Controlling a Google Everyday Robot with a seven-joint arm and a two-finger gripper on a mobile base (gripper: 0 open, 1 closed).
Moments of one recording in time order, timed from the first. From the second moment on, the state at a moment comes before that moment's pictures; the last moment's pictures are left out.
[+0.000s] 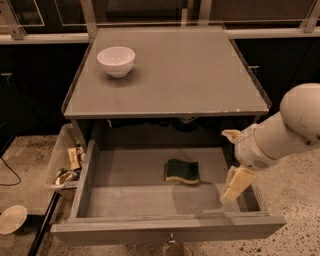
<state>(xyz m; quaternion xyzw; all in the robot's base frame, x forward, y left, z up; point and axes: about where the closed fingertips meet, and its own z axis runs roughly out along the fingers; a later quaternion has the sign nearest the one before) 0.456 -0.183 0.756 -0.61 0.76 0.08 0.22</state>
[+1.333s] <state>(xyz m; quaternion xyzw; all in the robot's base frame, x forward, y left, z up) 0.491 -0.107 0.638 -0.62 0.71 0.14 0.30</state>
